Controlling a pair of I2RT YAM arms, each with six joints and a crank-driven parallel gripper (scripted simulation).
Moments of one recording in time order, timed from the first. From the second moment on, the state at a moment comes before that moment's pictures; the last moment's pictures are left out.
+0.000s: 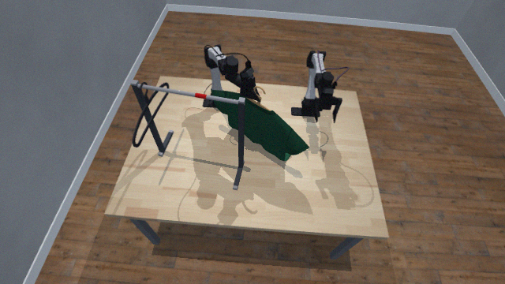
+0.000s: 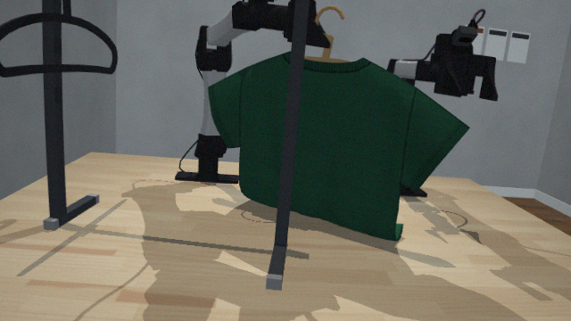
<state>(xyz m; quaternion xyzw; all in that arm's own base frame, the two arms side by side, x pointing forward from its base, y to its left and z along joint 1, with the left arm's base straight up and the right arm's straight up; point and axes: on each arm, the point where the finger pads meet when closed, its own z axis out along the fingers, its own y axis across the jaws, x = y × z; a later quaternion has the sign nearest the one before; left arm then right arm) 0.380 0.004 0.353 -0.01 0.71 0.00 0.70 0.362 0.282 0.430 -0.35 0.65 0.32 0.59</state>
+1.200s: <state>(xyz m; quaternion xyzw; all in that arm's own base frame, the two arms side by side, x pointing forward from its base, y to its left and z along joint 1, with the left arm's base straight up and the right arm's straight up) 0.367 -0.022 0.351 0.01 0.72 -0.03 0.69 0.359 0.273 0.418 -0.30 0.69 0.27 0.60</state>
